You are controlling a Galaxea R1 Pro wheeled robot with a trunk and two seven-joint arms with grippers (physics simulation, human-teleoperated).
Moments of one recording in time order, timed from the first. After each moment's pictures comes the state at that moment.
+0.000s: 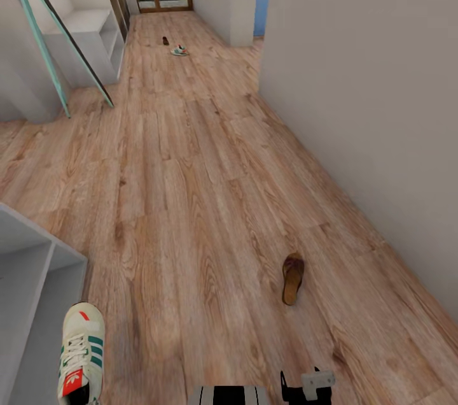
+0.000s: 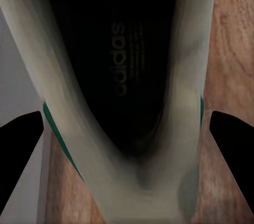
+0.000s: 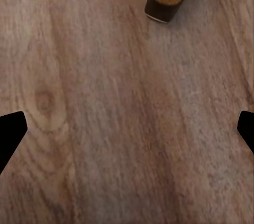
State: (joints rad) left arm -0.04 0.10 0.21 -0.61 0.13 -0.42 0.06; right arm -0.20 -0.01 0.38 -0.49 -0.12 -0.43 -0.28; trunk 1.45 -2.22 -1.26
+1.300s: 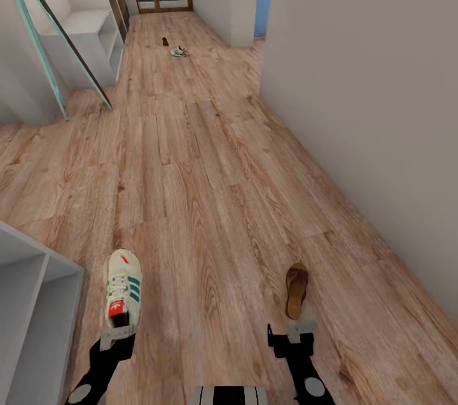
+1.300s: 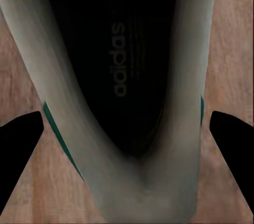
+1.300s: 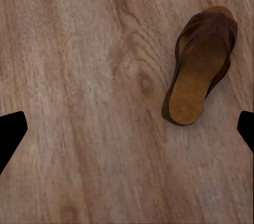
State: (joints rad) left arm -0.29 0.10 0.08 -0.64 0.12 -0.25 0.02; right arm -0.24 0.01 0.35 -0.86 -0.12 -0.09 -0.28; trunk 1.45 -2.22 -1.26
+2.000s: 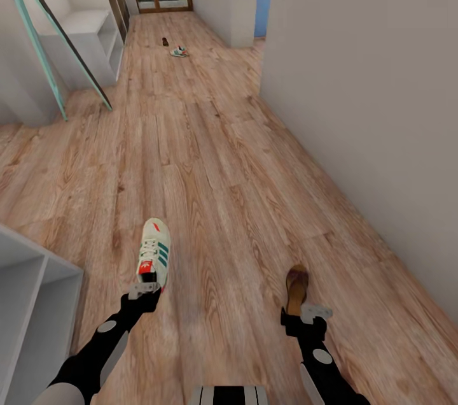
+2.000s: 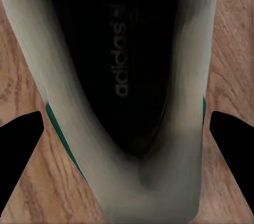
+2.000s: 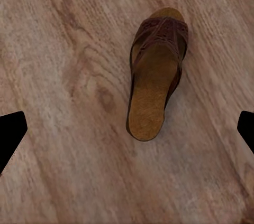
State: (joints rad) left arm -0.50 0.10 -0.04 -0.65 0.12 -0.05 -0.09; right arm -0.29 0.04 0.15 -0.91 -0.12 0.05 -0.28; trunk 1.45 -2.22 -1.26
